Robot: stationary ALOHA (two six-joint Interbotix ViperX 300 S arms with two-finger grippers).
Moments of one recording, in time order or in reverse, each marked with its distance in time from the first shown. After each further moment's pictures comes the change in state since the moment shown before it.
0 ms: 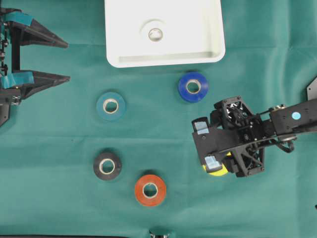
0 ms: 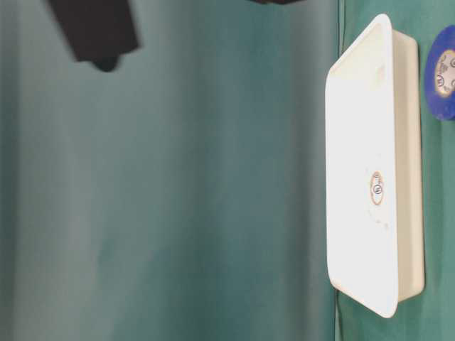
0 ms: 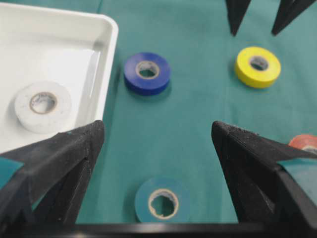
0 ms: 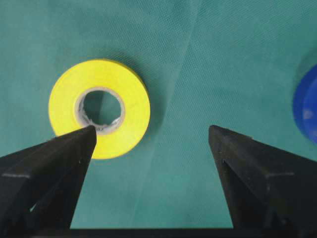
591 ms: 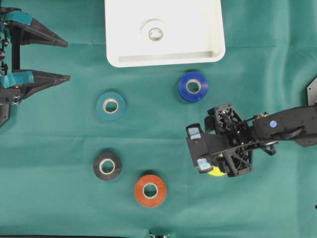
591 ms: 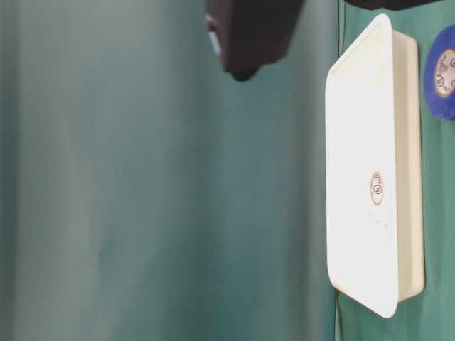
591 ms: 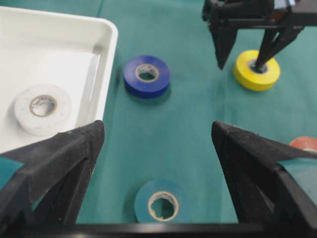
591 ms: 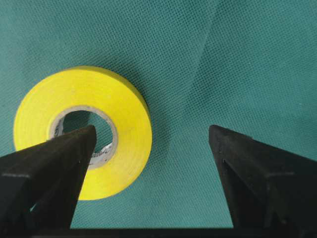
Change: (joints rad) left arm 0.000 0.000 0.000 0.000 -0.002 0.000; right arm 0.000 0.147 0.066 0.000 -0.187 0.002
